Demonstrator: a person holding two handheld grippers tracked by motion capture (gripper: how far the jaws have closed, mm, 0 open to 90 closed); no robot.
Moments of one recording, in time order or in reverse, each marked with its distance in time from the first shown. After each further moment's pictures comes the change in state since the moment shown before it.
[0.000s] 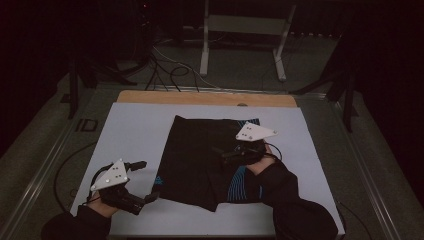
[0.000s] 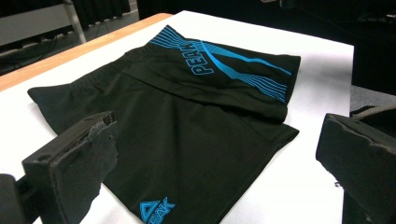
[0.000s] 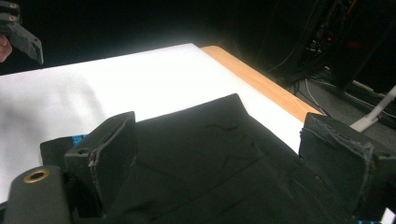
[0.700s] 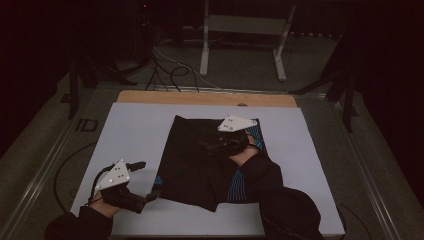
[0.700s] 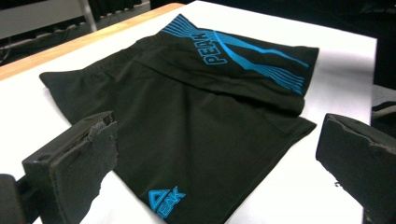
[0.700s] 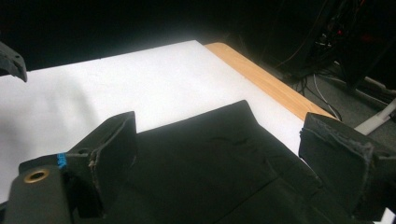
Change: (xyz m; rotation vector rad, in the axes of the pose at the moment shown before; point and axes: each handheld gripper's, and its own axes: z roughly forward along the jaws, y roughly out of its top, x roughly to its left) left arm 0.003 -0.009 0.006 0.027 0.050 -0.021; right arm 0.000 0.012 0.047 0.037 0.018 0.000
